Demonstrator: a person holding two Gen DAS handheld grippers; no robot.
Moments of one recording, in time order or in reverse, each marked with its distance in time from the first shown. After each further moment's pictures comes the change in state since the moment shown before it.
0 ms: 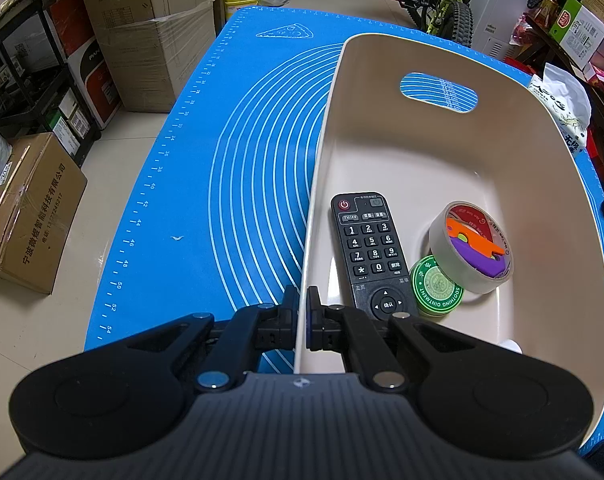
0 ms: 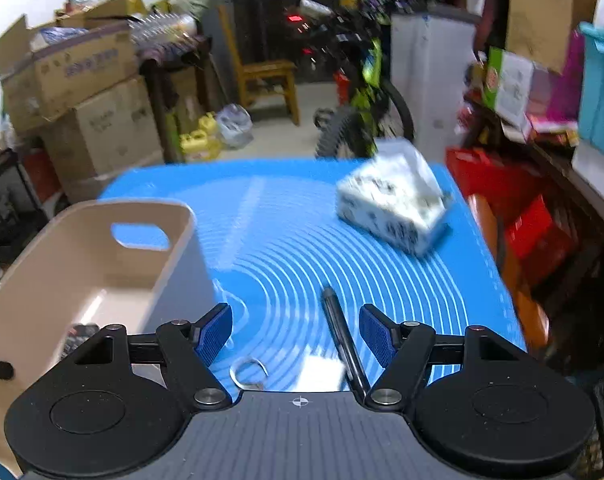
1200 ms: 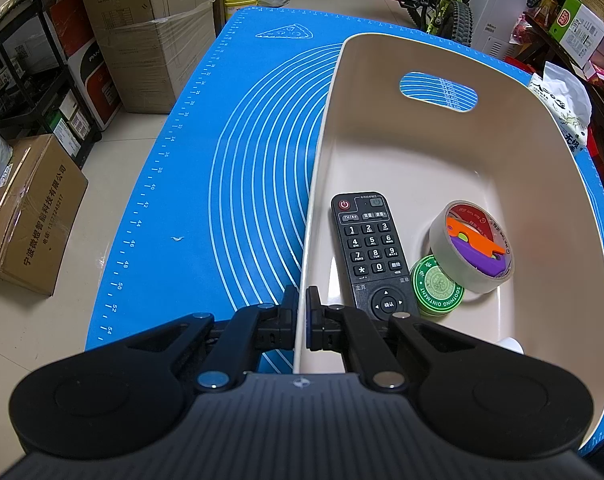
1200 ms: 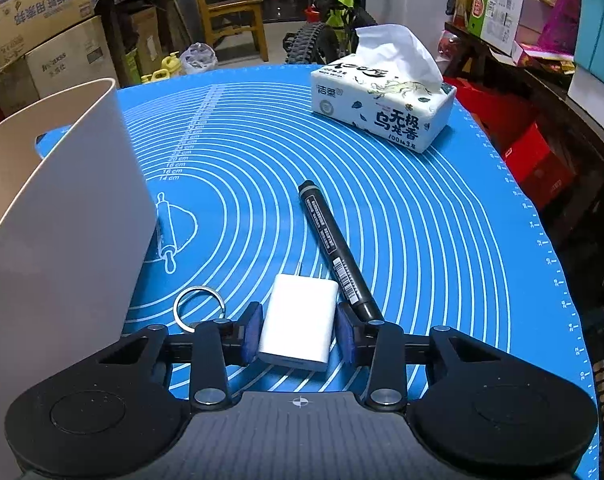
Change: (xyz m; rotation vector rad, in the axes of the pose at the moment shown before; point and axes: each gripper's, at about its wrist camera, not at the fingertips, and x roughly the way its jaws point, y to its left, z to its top) left arm 0.000 0.001 -0.001 0.004 -0.001 0.003; right arm 0.078 0.003 -0.045 0.032 0.166 -0.080
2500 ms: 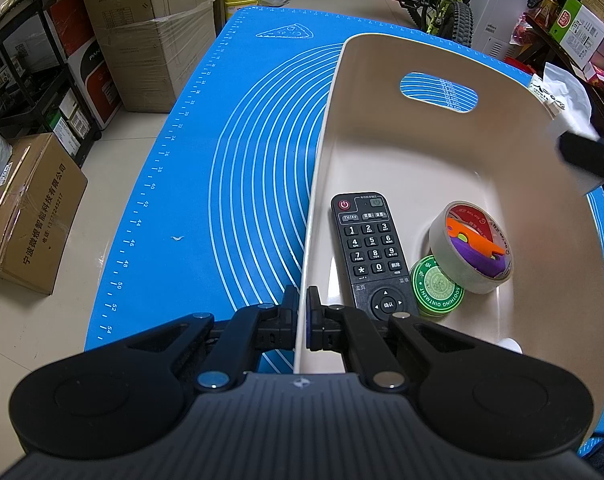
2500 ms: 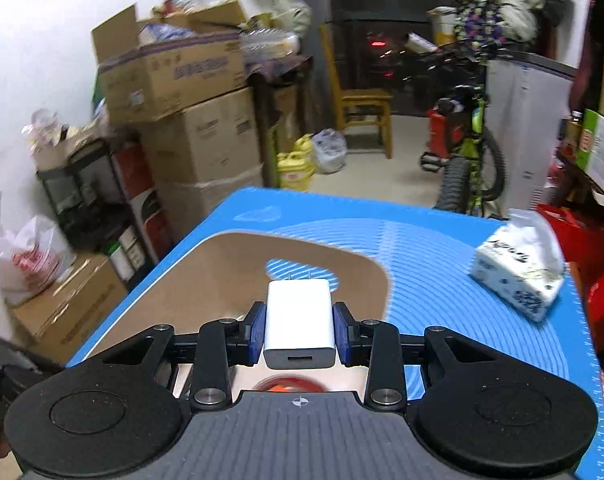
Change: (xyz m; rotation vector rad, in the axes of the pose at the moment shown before) left arm -0.001 0.002 0.001 -0.002 0.000 -0.004; right arm -0.119 0.114 0.048 -0.220 -0.242 0.288
